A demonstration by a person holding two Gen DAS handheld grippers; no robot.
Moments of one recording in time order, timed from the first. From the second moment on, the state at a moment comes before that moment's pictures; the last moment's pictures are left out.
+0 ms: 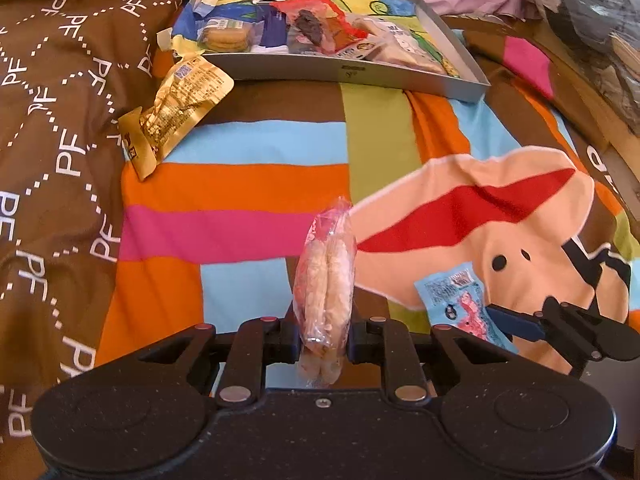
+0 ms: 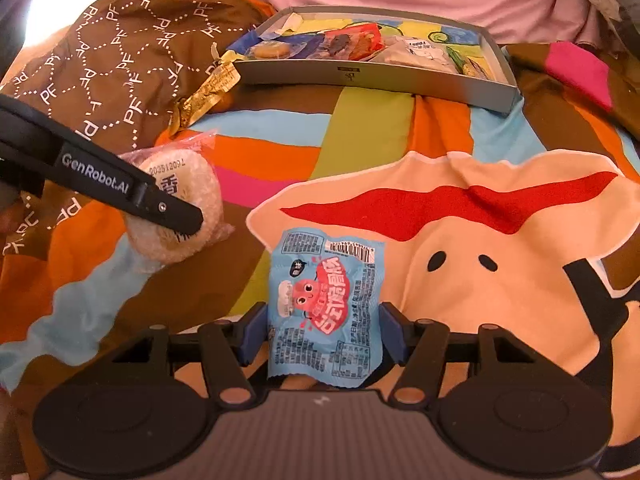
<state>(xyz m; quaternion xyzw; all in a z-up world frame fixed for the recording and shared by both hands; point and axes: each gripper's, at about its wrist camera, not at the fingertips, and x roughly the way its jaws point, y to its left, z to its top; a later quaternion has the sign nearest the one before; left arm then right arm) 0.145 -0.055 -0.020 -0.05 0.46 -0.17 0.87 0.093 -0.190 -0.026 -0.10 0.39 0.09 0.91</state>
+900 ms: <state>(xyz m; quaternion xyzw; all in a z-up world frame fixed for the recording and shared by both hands) 0.139 -0.054 -0.017 -0.05 0.44 -0.16 0.88 0.095 -0.179 -0.043 -0.11 0.36 0.10 0.92</state>
